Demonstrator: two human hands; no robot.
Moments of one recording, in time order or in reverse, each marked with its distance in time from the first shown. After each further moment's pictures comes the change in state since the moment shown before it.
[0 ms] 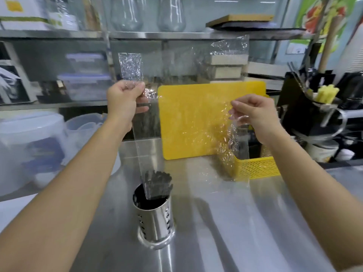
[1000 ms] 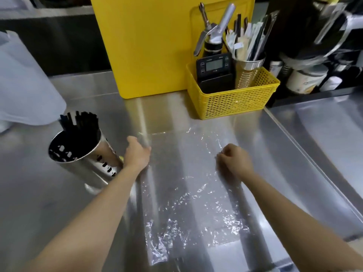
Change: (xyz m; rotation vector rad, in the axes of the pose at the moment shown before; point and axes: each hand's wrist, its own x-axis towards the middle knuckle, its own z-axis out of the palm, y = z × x) left_hand -0.172 -0.258 0.073 0.930 -0.186 -0.629; right_hand -0.152 0.272 -0.087 -0.776 -0.140 0.613
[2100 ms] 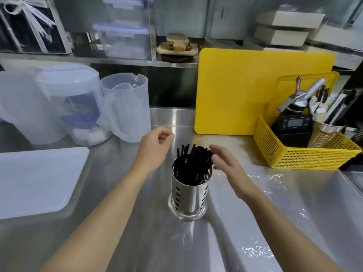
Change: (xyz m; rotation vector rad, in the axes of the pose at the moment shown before) left_hand 0.020 -0.042 -0.230 -0.370 0.149 0.518; right_hand -0.077 -0.268 0.063 0.623 -0.427 -0.470
